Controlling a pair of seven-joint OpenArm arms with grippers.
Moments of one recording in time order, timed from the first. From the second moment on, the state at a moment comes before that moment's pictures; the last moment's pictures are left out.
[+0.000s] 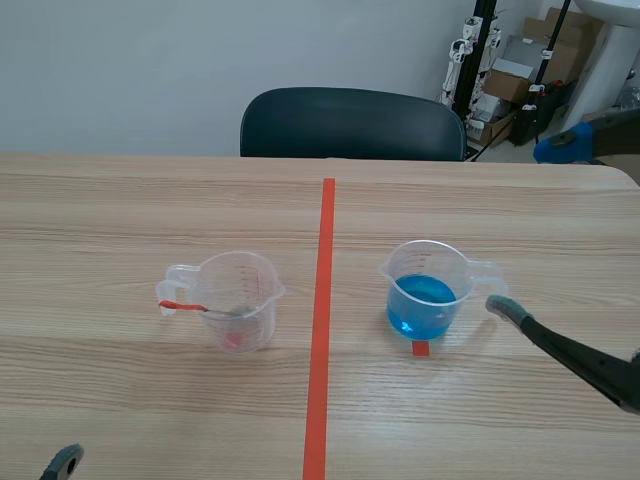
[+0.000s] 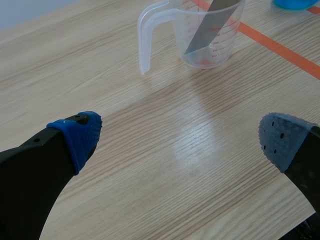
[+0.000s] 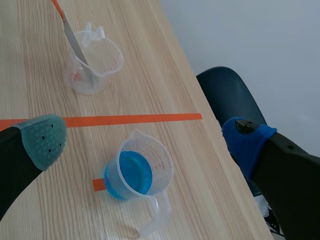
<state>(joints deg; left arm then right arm) 43.4 -29.2 -7.5 78.6 3.5 -23.0 -49.1 -44.0 66.2 6.0 112.3 2.5 14.2 34.9</state>
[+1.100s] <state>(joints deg) 36.1 -15.6 -4.2 67.9 7.1 -26.0 -63.5 -31.7 69.3 -6.1 109.2 -4.6 10.3 45.0</state>
